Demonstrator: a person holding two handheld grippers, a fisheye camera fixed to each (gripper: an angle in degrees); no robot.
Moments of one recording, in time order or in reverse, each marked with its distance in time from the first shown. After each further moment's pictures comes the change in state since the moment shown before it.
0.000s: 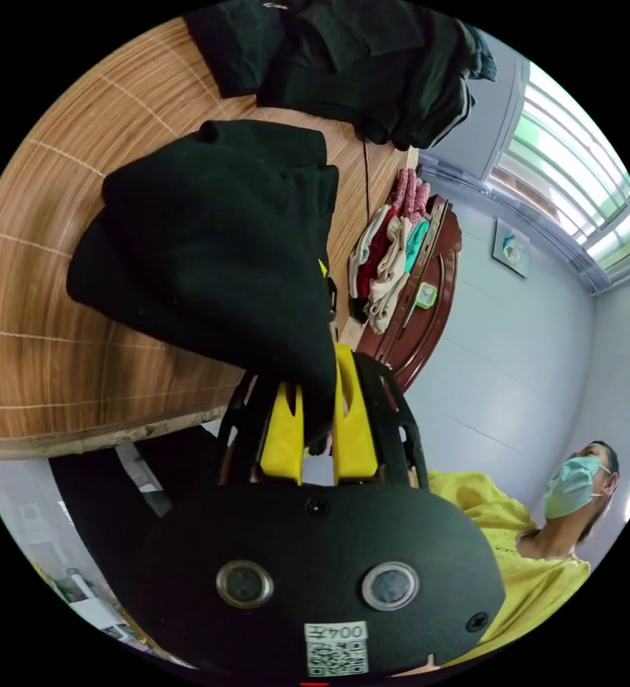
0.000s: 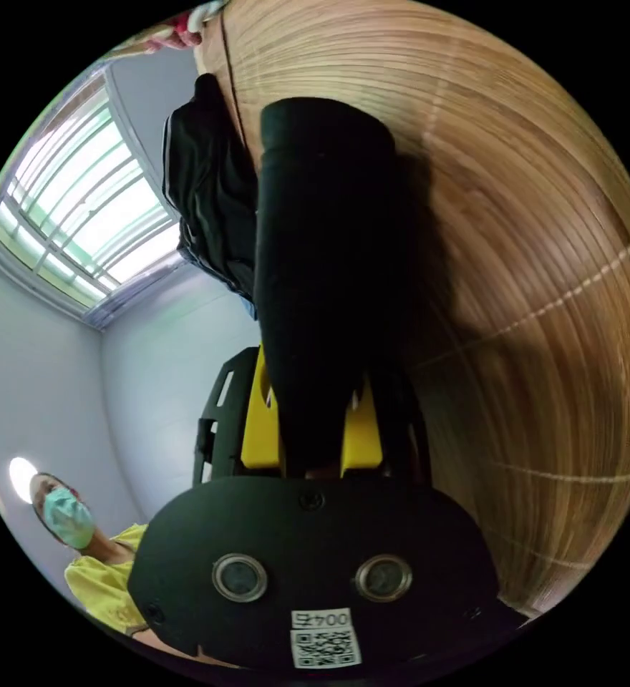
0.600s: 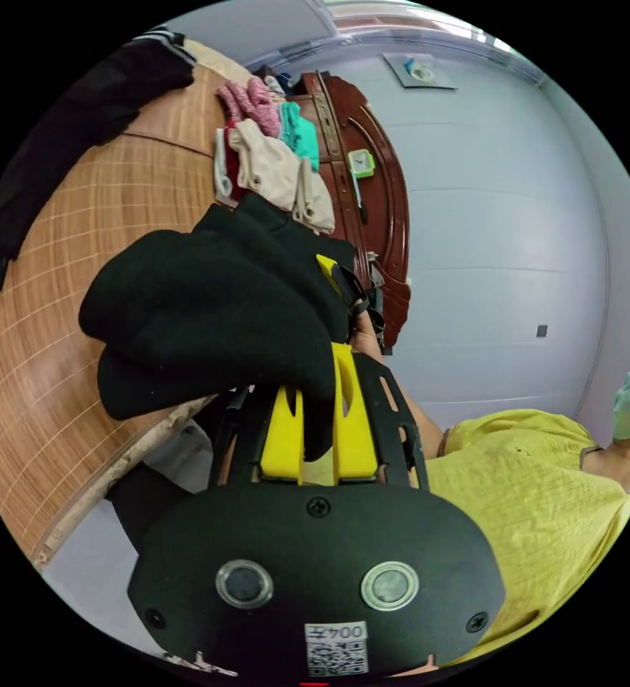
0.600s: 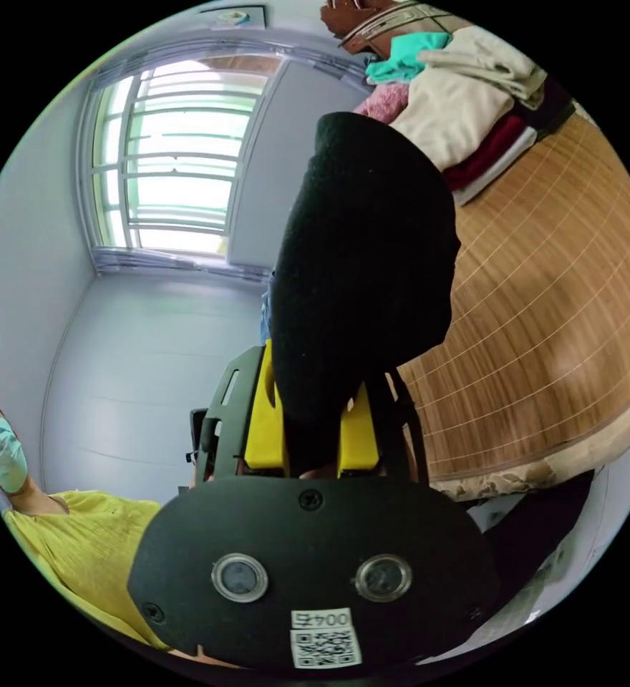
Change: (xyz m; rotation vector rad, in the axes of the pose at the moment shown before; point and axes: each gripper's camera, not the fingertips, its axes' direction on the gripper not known) left arm 0.156 0.143 0.104 -0.299 -0.154 0.588; right arm -0.230 0.187 -0.196 0.356 0.189 -0.371
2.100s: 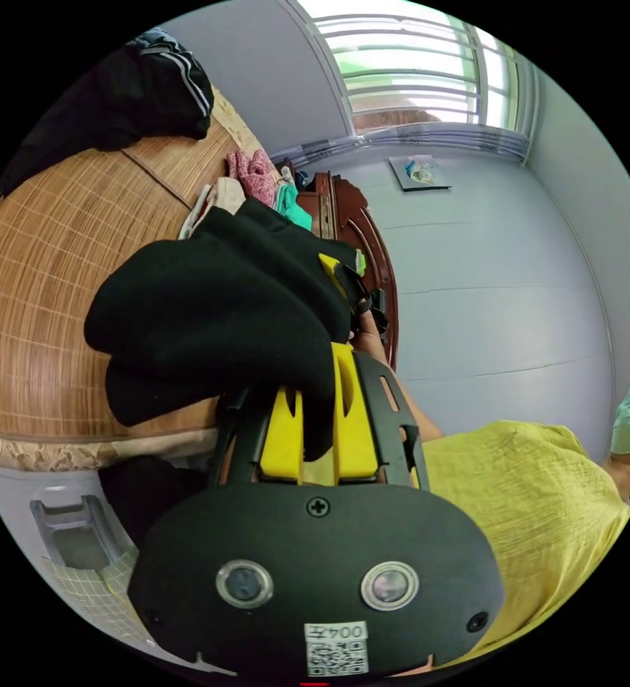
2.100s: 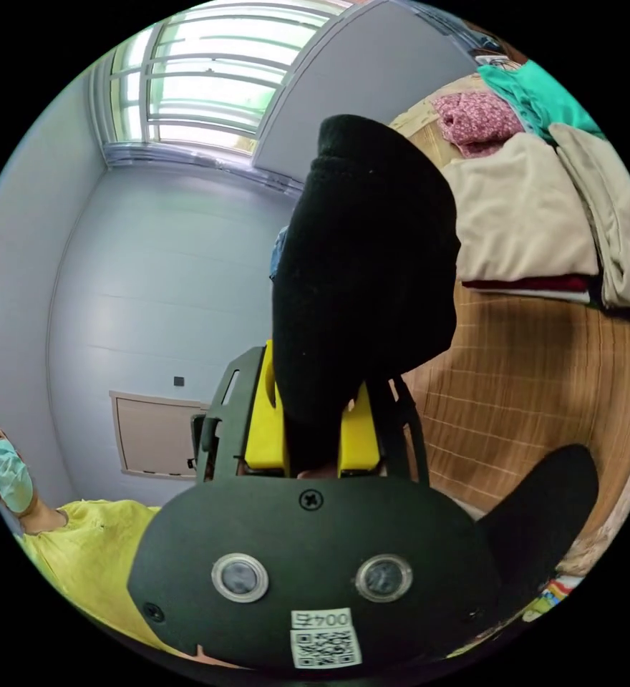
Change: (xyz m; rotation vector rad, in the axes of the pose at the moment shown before) left arm 0.126 0.049 0.305 0.556 0.026 -0.159; right arm -0.150 -0.341 -0.108 -0.484 0.043 -0.288
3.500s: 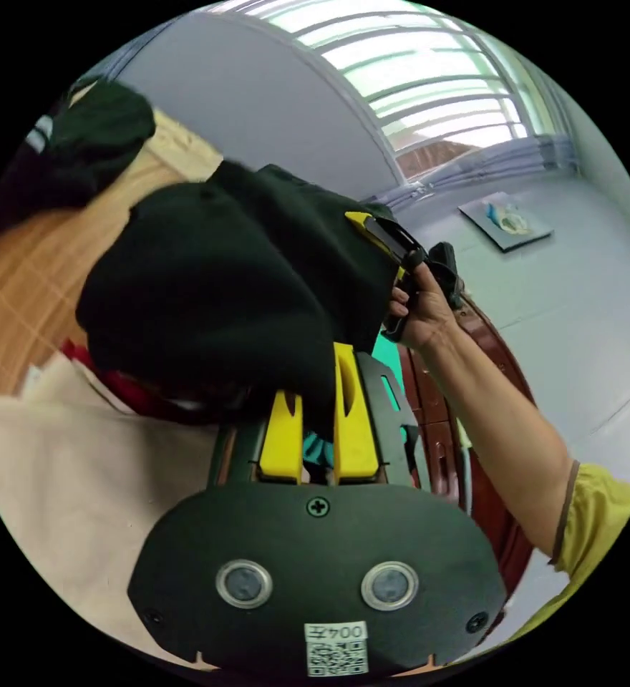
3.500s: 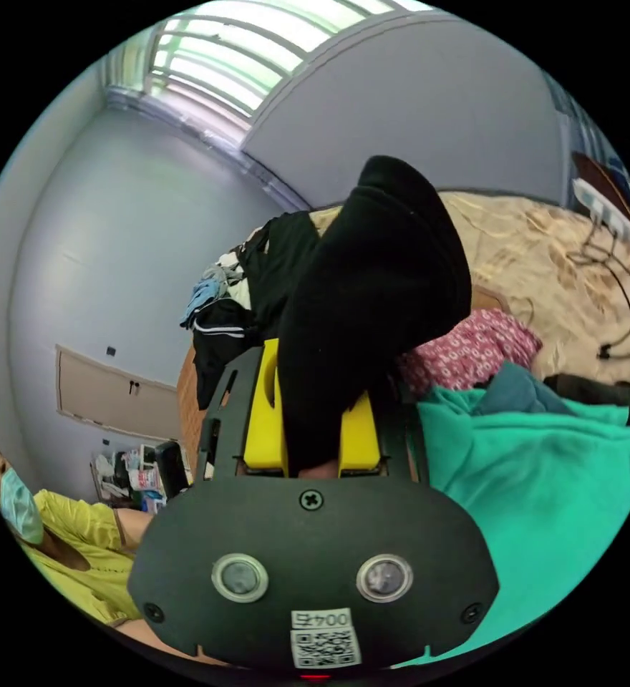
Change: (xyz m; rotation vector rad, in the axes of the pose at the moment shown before) left arm -0.022 -0.492 0.488 0.334 -0.230 0.001; right arm 0.207 -0.715 -0.116 -0.144 0.215 -0.323
